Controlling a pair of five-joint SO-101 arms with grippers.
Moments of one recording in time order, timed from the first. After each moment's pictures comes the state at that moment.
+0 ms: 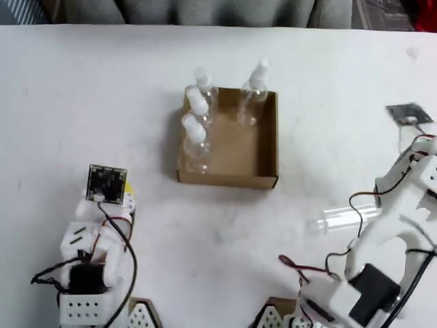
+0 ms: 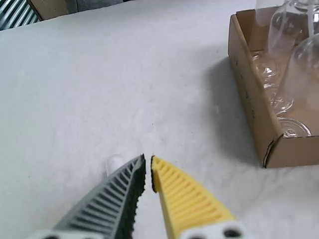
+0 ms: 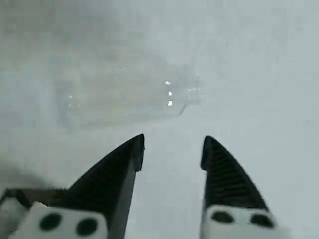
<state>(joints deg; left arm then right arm) -7.2 -104.0 97.1 46.6 -7.5 36.0 -9.8 10.3 88.5 44.0</state>
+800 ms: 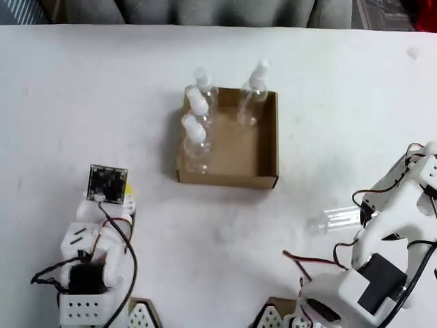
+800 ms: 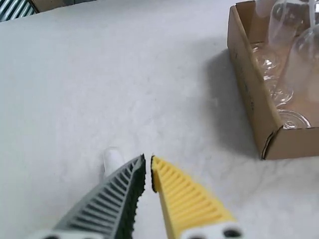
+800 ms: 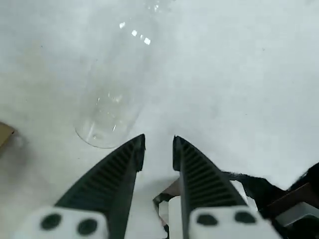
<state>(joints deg) -7.2 -104.0 97.1 48.7 -7.5 37.0 -4.6 14.0 96.8 -12.1</state>
